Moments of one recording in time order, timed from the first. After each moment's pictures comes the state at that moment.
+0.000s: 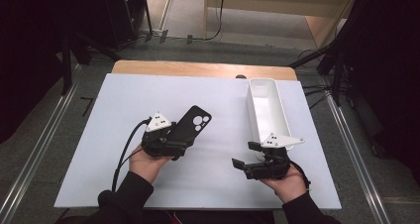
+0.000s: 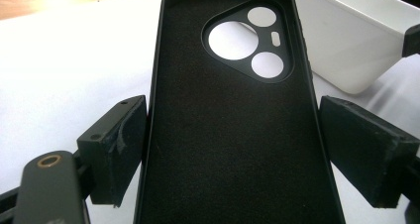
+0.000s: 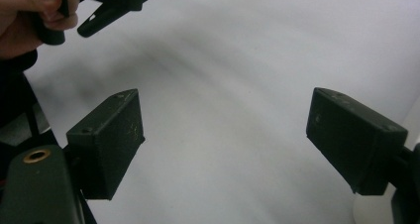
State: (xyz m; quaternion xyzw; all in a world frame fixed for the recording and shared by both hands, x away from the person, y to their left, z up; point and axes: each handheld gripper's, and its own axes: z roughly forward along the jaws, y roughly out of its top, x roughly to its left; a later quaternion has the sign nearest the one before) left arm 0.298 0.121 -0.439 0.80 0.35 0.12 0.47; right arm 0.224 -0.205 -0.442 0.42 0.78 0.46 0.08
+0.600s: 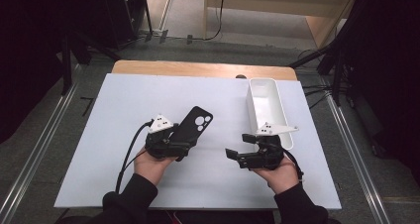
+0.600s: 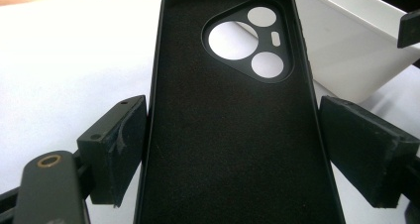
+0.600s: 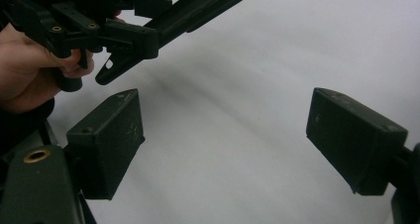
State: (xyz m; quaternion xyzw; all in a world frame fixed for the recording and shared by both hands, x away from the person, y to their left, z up) left arm 0.298 0.115 -0.450 0.79 0.38 0.11 0.48; right arm 0.244 -0.190 -0.426 0.43 0.77 0.46 0.07
